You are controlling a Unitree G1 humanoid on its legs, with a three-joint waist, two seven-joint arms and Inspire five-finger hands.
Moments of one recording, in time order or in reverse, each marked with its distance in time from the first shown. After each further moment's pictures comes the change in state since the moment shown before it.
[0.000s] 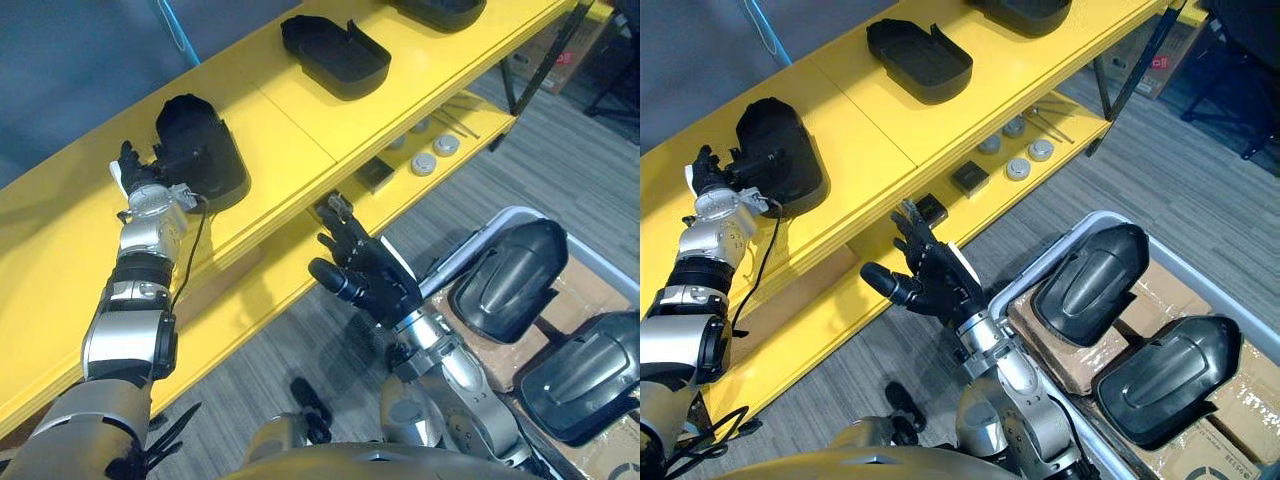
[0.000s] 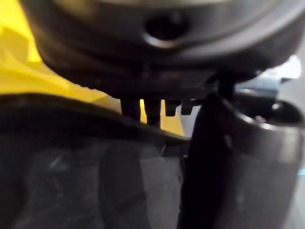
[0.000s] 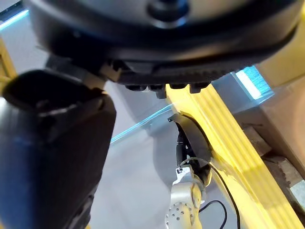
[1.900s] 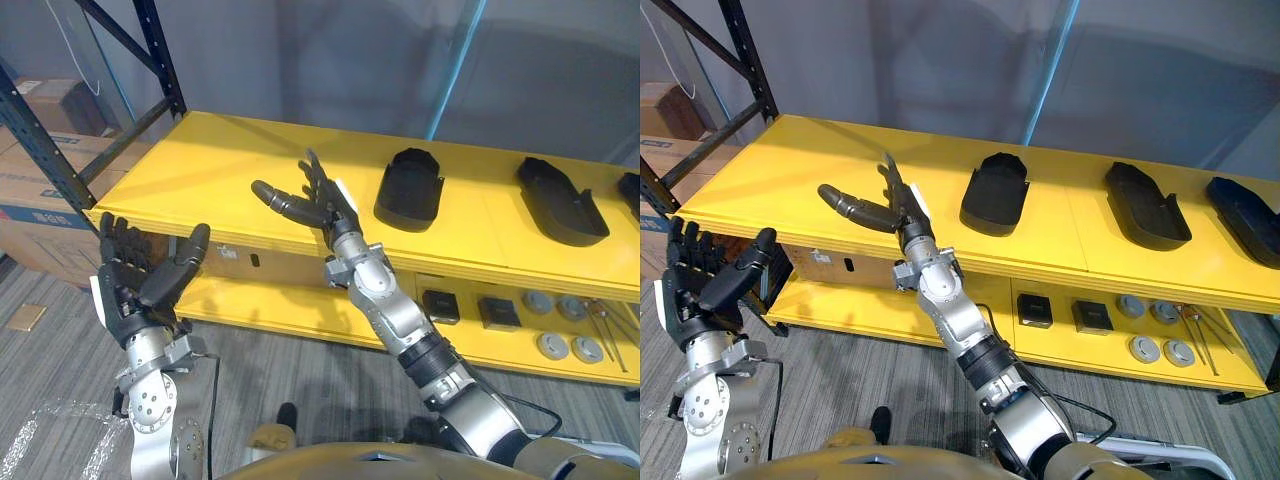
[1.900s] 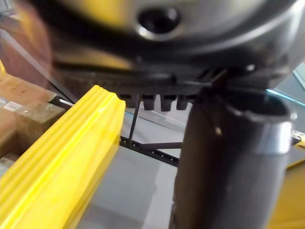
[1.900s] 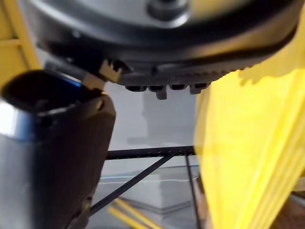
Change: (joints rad) left arm 1.194 -0.492 0.041 -1.239 0.031 -0.421 -0.233; right arm -0.647 0.302 0.034 0.712 -0.230 0.121 -0.471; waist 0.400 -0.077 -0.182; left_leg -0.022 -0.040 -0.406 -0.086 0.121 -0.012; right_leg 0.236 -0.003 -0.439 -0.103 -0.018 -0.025
